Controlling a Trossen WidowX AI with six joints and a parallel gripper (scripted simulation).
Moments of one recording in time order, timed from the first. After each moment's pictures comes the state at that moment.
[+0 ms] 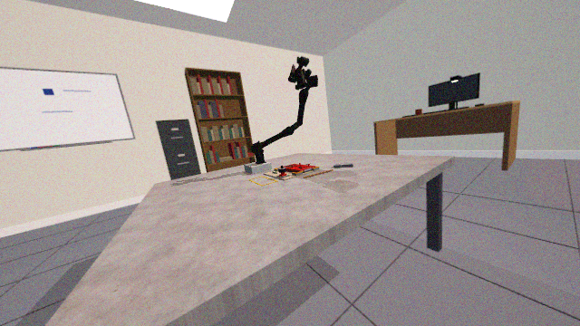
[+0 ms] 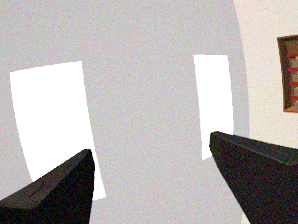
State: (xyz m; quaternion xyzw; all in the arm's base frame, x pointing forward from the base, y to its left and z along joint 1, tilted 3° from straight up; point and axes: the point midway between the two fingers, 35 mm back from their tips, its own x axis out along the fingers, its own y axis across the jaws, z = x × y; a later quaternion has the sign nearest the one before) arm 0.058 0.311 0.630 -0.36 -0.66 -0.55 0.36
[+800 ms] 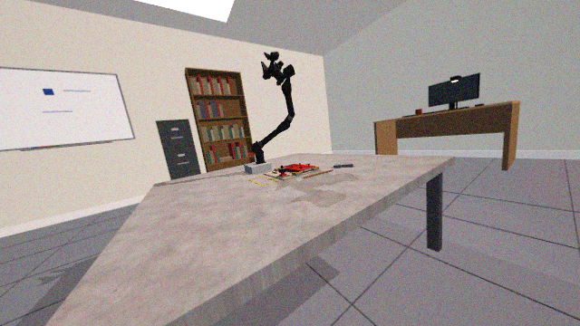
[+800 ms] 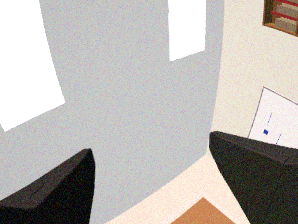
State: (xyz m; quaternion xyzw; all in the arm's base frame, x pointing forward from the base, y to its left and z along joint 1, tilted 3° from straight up) arm -0.028 0.137 0.670 -0.19 -0.57 -0.63 0.48
